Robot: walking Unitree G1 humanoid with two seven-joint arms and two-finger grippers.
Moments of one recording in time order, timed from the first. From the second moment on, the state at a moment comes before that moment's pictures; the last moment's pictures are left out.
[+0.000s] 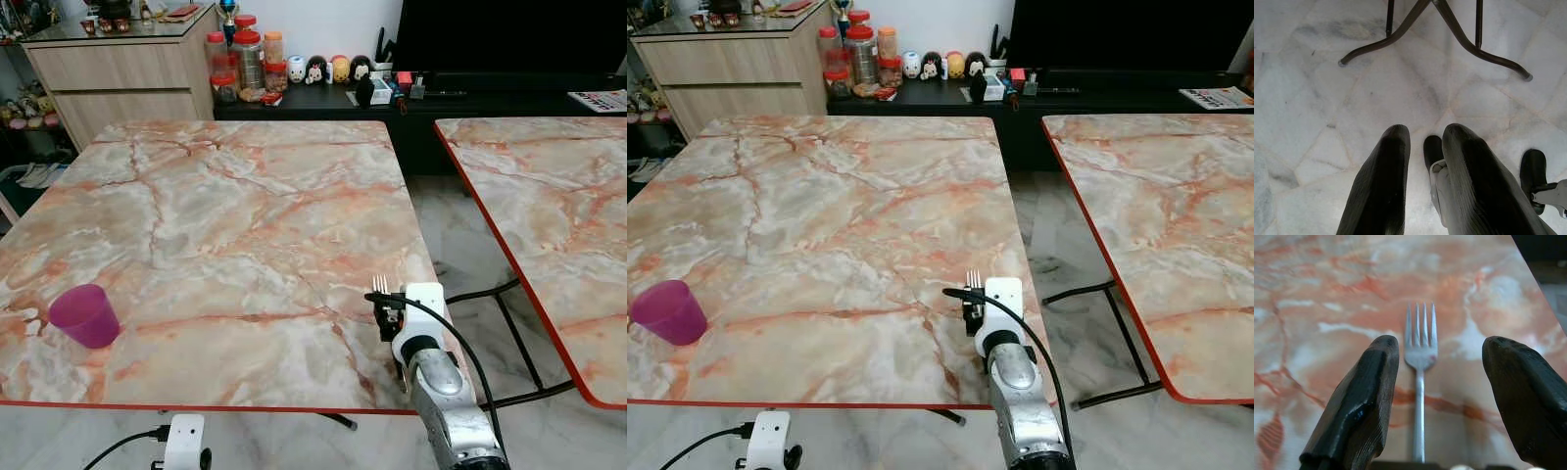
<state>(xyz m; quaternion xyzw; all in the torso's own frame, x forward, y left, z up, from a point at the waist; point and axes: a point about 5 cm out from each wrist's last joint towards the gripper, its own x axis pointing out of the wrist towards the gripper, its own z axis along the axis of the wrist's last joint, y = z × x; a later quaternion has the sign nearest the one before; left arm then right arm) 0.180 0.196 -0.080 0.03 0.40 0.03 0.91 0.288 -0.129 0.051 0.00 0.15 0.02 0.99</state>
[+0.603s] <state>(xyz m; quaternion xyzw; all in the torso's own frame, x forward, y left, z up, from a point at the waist) 0.179 0.195 -0.081 0.02 0.41 0.02 0.91 0.293 -0.123 0.045 -0.02 0.19 0.05 0.98</state>
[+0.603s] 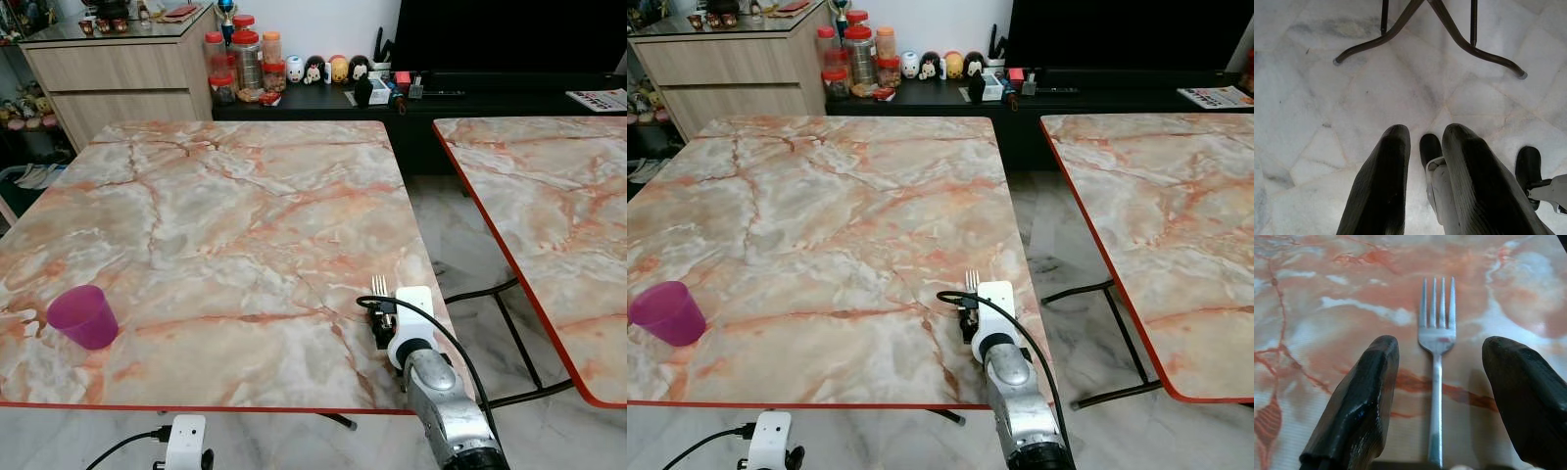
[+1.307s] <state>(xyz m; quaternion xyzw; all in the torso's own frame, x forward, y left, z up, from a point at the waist) 0.178 0.193 -0.082 0.02 0.42 0.01 0.91 0.296 -0.120 0.041 -0.03 0.21 0.05 0.98</state>
